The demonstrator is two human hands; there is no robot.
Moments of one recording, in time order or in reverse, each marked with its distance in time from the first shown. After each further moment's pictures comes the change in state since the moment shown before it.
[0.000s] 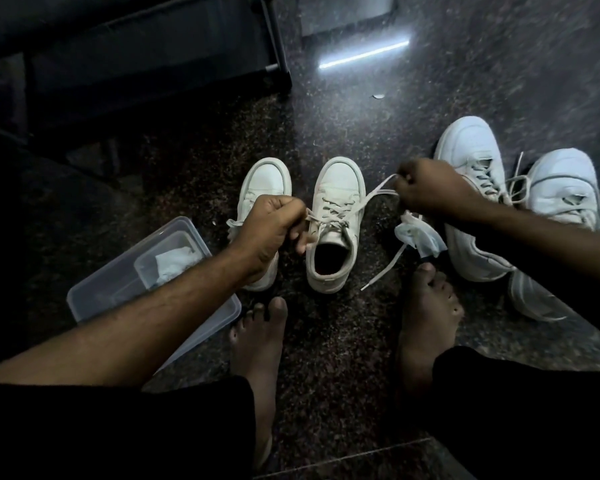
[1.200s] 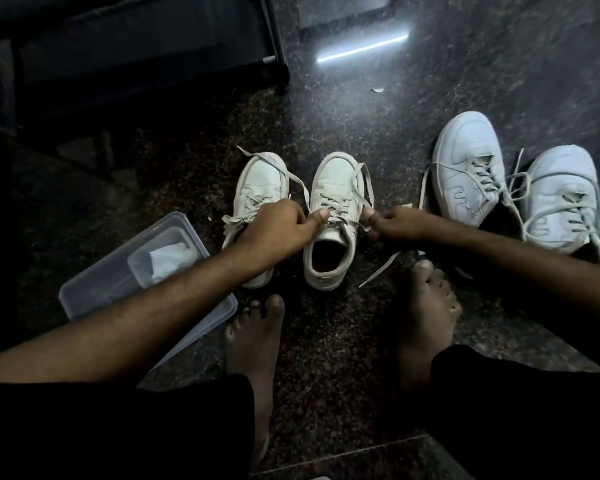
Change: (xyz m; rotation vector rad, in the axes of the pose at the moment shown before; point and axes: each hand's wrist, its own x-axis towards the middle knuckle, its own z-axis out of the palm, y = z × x) left_hand 0.015 -0.006 0.003 1.064 0.042 -0.024; right_hand -0.026 -0.016 0.043 0.174 -0.409 0.236
